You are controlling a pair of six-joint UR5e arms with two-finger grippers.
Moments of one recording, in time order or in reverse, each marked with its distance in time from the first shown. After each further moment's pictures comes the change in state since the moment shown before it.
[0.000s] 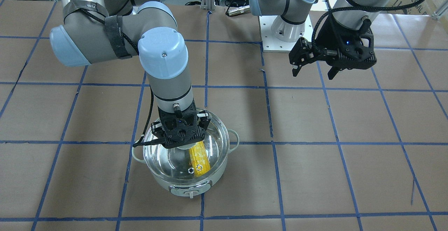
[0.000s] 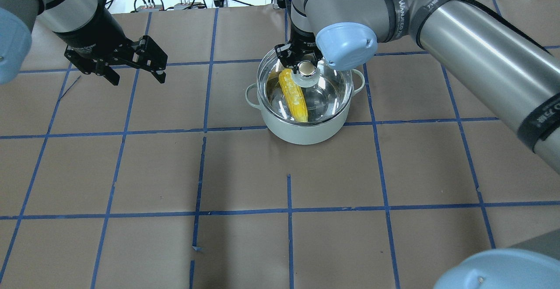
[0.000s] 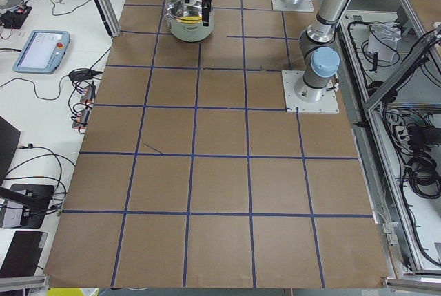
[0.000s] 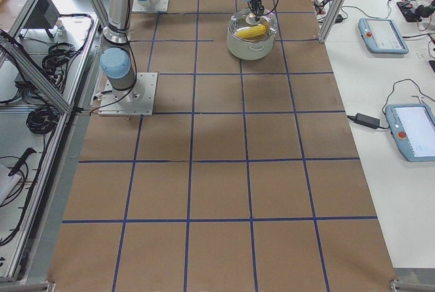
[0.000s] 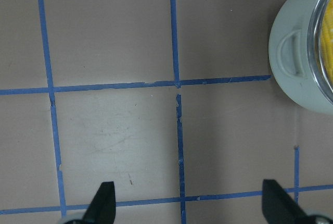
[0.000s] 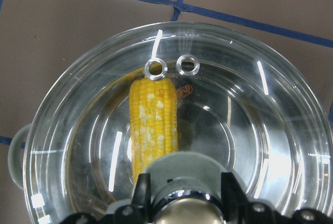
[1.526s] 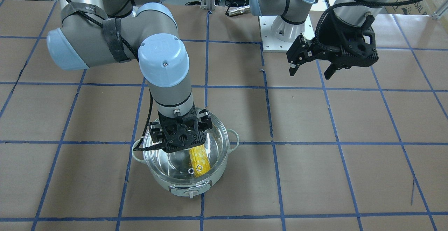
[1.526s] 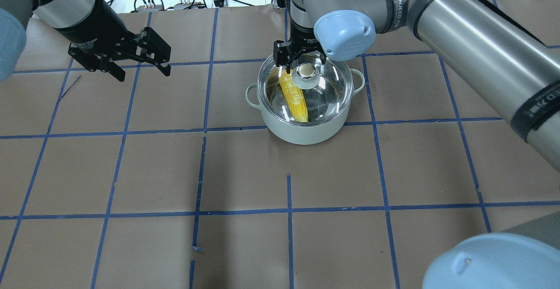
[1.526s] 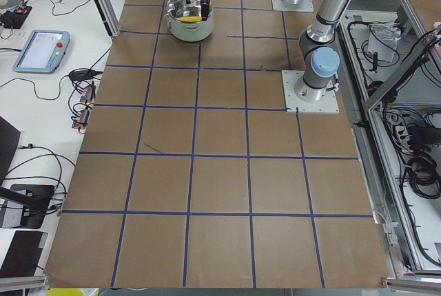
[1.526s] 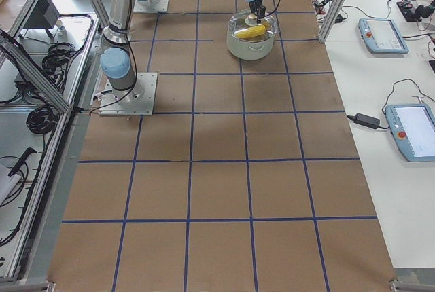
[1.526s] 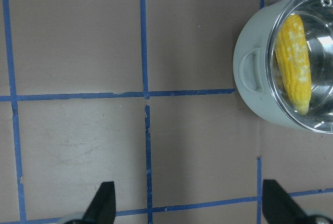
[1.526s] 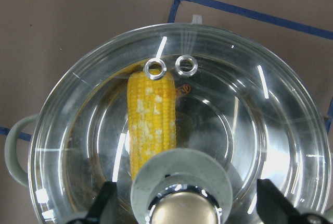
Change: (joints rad) left arm 0.003 0.010 0.004 0.007 -0.037 -0.032; right arm -0.003 0.026 -0.060 0.087 0.000 -0.014
